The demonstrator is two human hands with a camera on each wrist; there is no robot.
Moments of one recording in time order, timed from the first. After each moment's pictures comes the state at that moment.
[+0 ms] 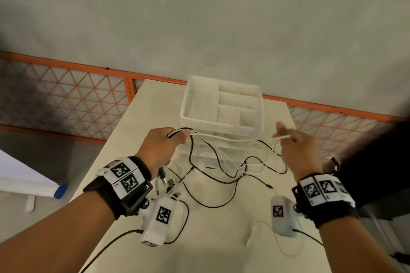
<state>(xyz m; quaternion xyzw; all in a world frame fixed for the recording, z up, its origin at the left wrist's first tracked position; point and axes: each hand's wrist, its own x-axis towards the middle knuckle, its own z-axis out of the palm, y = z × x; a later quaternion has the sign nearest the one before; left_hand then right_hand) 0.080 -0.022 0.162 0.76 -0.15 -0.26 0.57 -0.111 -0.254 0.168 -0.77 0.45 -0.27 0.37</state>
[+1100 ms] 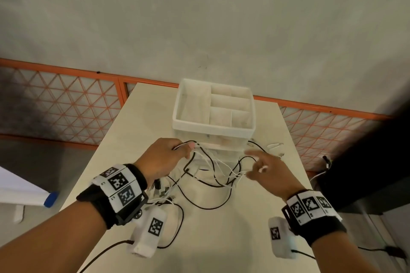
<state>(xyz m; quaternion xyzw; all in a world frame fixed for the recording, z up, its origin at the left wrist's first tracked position) 0.068 -0.023 0.166 0.79 -0.27 -0.31 0.46 -0.127 -0.238 0.133 -0.87 0.34 -0.06 0.37</state>
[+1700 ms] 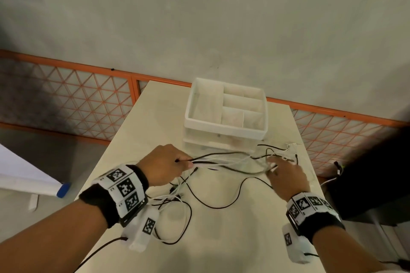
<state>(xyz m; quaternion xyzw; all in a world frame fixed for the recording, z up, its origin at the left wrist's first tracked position) 0.084 0.001 0.148 0.82 -0.42 -0.27 0.27 -0.124 -0.257 0.099 -0.87 0.46 -0.01 0.16</state>
